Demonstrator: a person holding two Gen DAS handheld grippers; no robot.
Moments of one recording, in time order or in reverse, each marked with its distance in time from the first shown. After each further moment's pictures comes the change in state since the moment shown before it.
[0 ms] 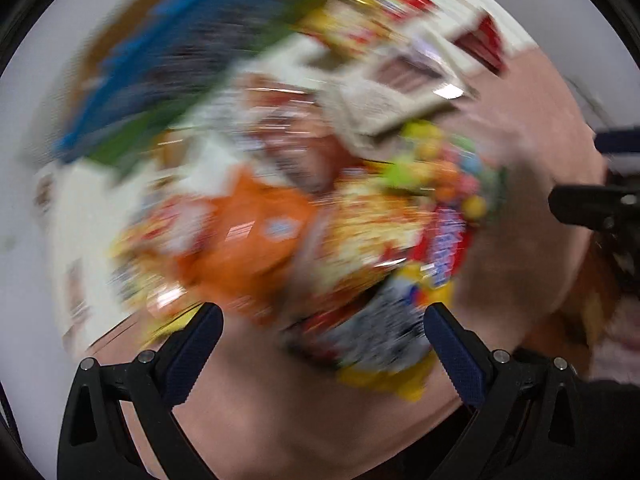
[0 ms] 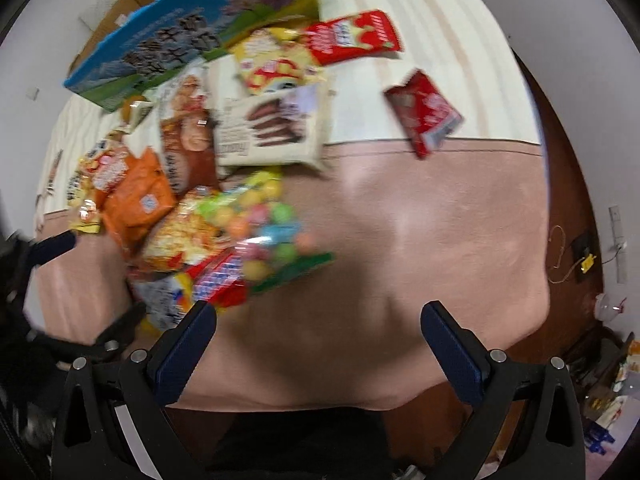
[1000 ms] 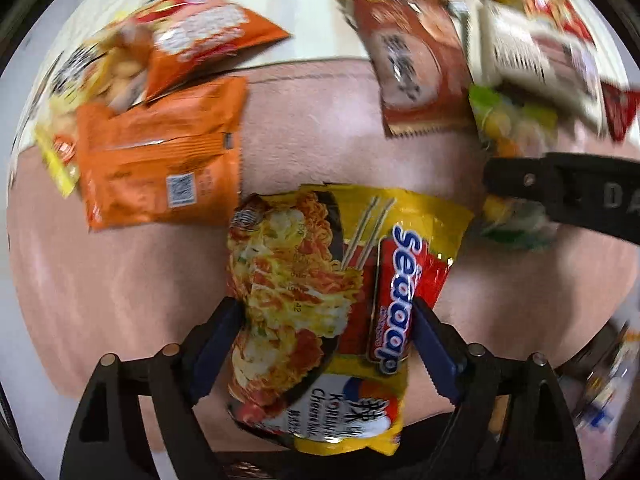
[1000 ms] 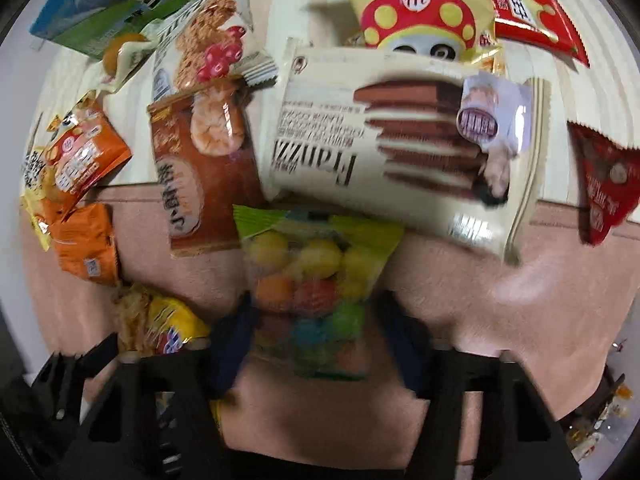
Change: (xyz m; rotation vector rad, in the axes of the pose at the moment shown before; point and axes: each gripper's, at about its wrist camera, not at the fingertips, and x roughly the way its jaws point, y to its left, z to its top) left arm 0.050 0.078 -0.069 -0.577 0.156 -0.058; right arm 0.088 0.052 0.053 -0.111 0.146 0.046
